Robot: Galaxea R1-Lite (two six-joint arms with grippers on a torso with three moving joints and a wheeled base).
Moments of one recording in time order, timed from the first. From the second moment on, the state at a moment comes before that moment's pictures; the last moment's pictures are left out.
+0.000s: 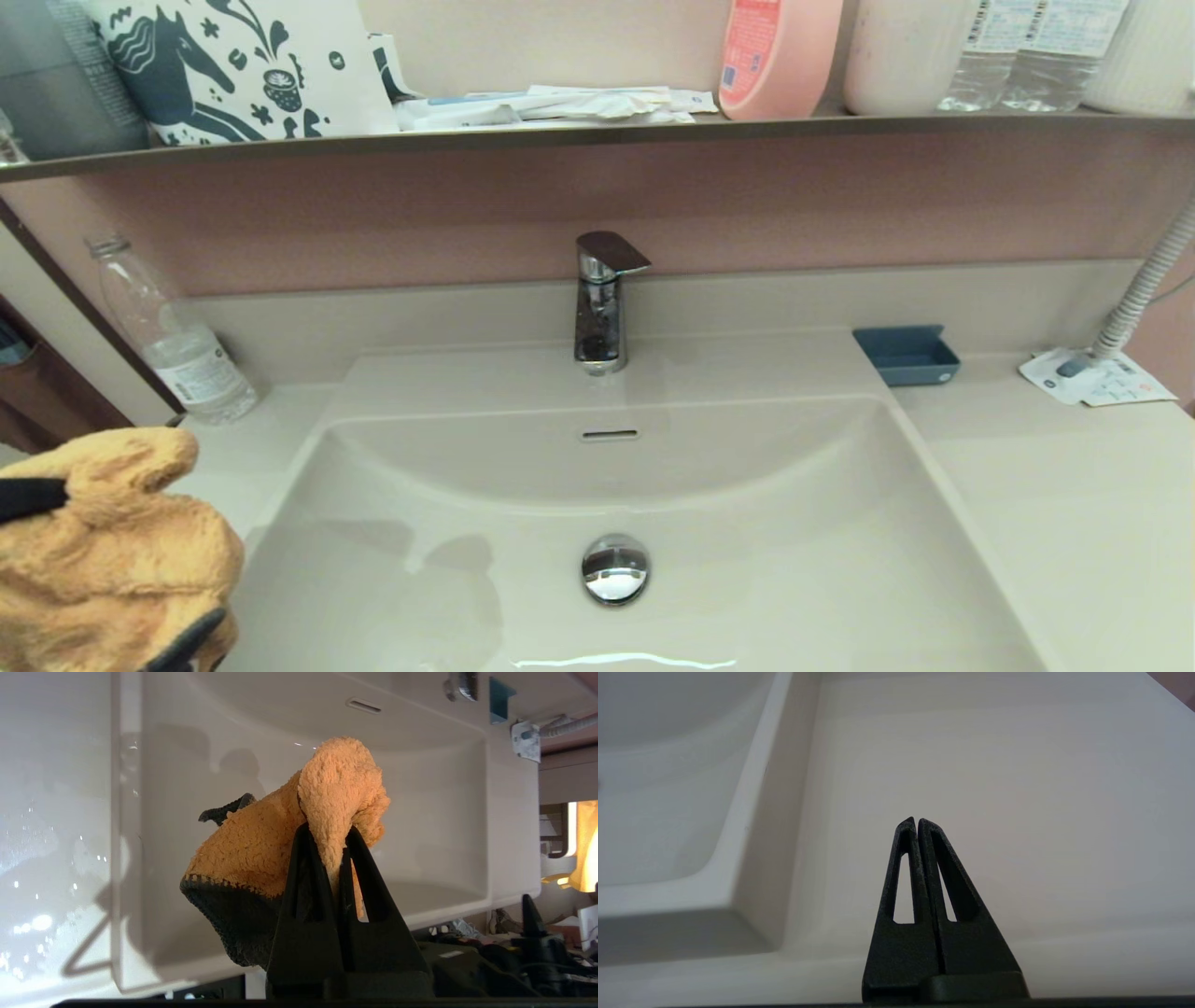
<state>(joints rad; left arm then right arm) 0.32 0.97 -1.21 0.95 -0.64 -0.17 0.00 0.00 -0.02 0.06 -0.02 0.03</state>
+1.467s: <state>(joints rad) -0.64 1.46 -0.78 0.14 0.45 -0.48 0.00 0.00 -0.02 0.06 -0.02 0.03</state>
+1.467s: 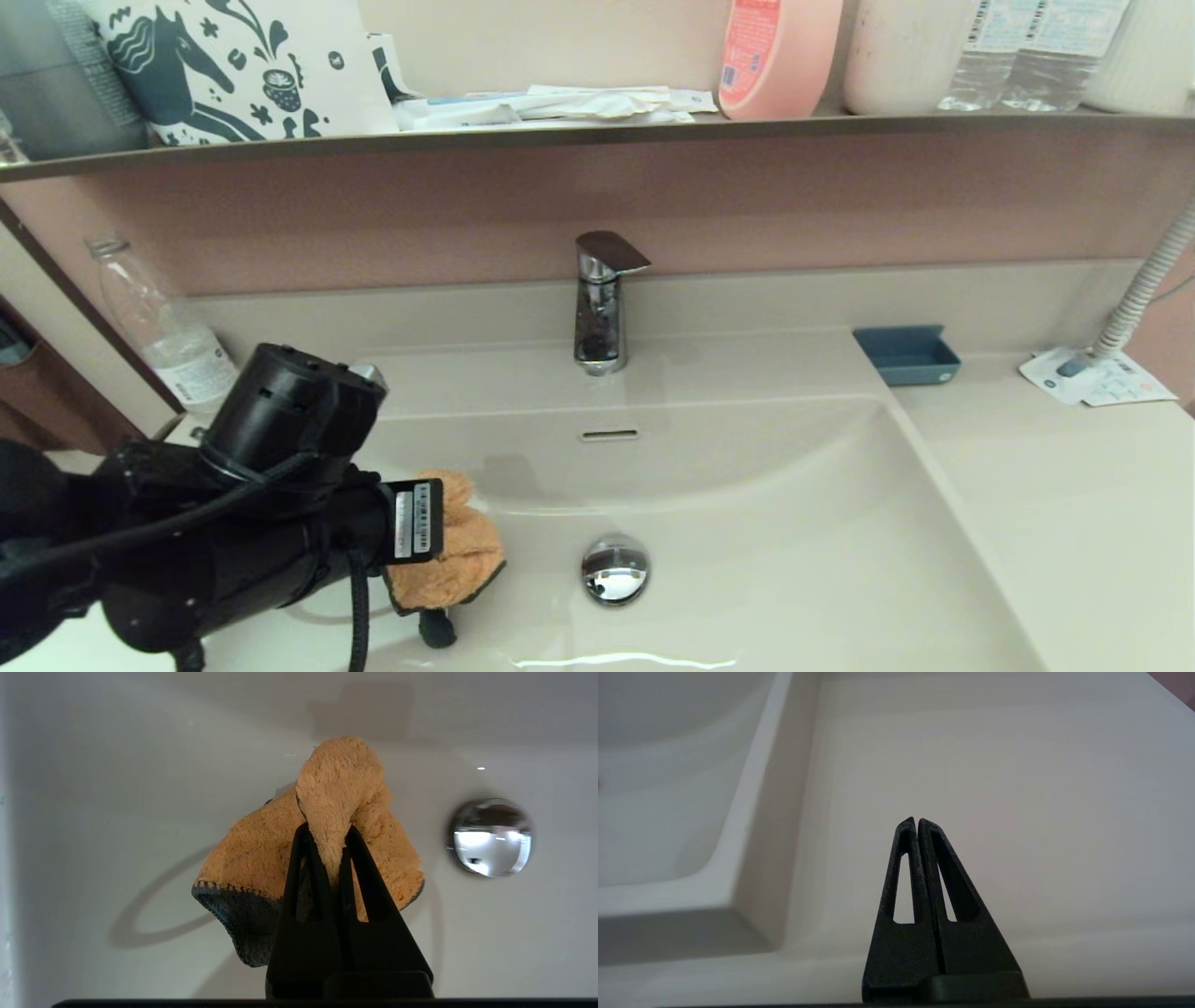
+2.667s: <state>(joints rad) -0.85 1.97 -0.92 -0.20 0.54 -0.53 0.00 0.00 -0.02 0.06 -0.02 0.03</state>
